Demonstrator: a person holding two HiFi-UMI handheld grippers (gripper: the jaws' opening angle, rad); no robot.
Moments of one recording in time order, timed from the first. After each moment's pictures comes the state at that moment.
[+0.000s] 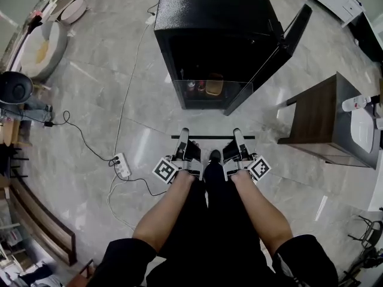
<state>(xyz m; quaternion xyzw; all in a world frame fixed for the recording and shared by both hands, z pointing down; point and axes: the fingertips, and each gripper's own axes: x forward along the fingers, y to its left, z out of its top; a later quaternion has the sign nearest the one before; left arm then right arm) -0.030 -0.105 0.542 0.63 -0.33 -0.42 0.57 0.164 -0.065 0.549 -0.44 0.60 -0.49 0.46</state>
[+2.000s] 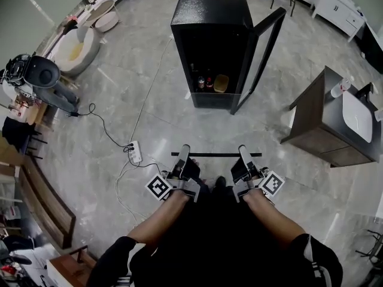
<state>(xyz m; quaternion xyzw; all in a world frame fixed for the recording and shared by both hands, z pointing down) -0.023 0.168 0.375 0.68 -0.32 -0.40 0.53 0.167 0.190 0.387 -0.34 0.69 -0.49 0.41</state>
